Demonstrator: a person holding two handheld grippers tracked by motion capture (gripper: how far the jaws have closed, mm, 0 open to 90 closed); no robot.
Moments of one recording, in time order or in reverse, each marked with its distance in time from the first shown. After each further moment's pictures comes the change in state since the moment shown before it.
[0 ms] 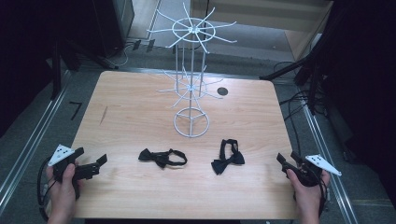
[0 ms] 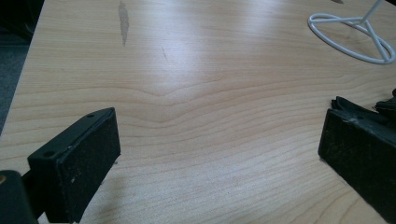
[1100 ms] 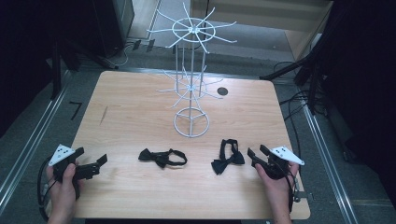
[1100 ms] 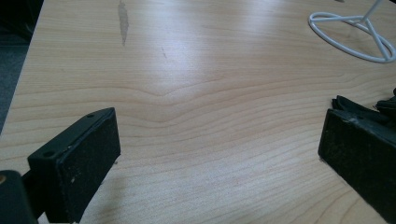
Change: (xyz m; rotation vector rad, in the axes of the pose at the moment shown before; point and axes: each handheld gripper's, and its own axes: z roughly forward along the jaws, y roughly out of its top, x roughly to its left) left arm 0.000 0.000 0.000 0.004 0.002 0.005; right arm 0.095 0.011 0.034 0.037 0.087 -0.091
